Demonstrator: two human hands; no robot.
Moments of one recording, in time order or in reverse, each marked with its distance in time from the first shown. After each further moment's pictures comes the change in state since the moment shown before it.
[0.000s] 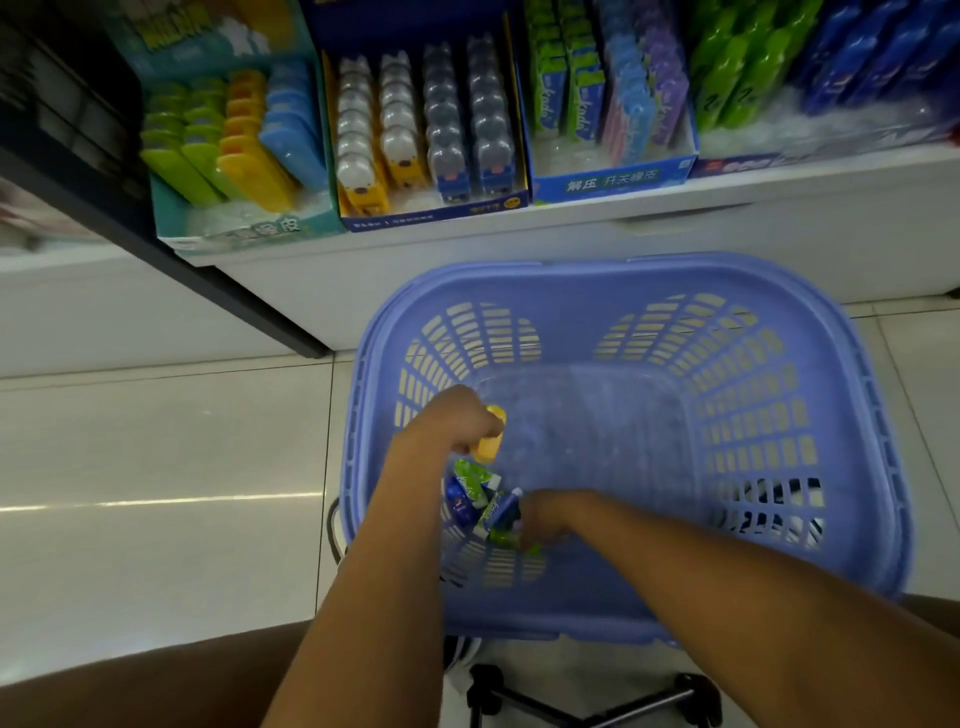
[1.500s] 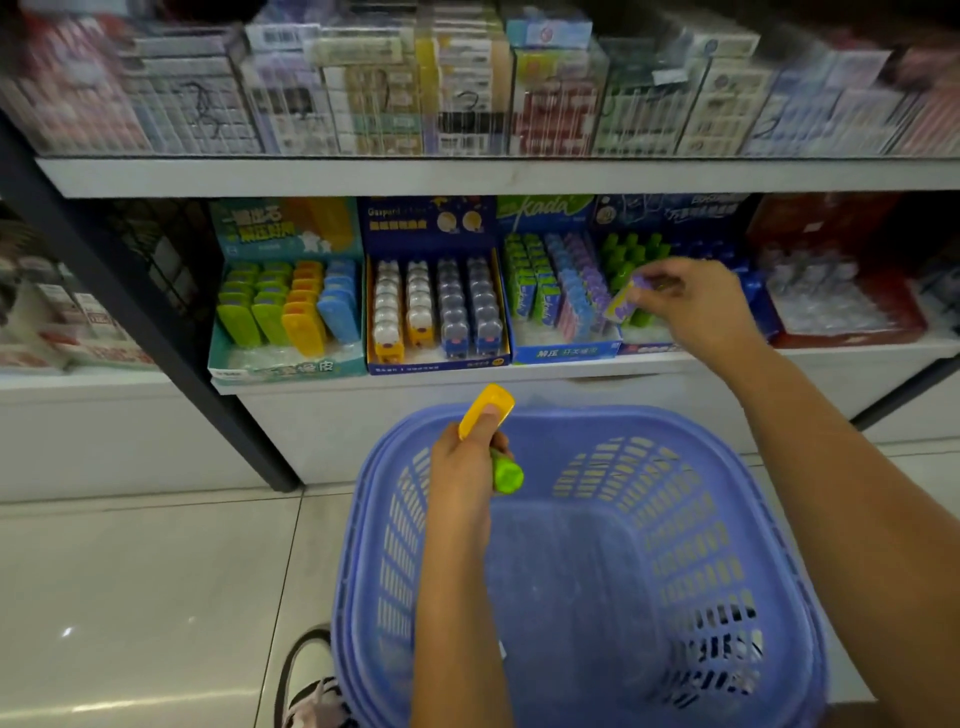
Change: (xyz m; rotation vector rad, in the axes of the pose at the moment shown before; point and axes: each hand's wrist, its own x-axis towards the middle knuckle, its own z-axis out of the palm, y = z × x) left_hand -0.103 0.068 -0.034 -1.318 0.316 0.442; right_hand -0.262 0.058 -0.235 0.360 1.624 -0.033
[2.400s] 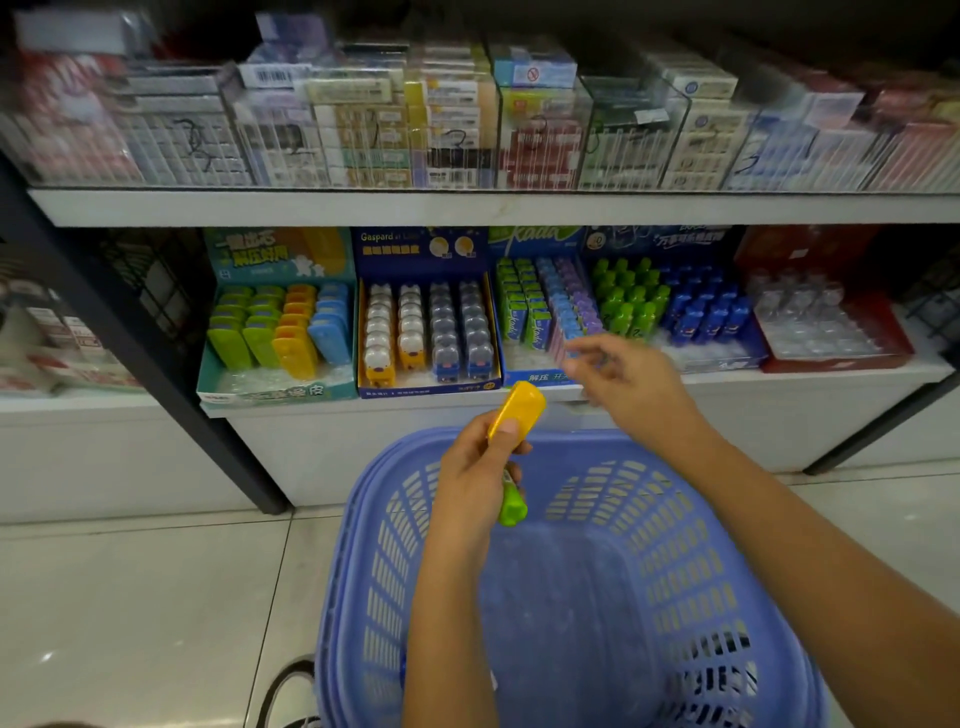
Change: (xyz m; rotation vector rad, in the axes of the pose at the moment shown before) left_hand -0.002 0.006 0.010 0.083 -0.176 0.157; right_hand -0.058 -0.034 0.026 0.193 -0.185 -0.034
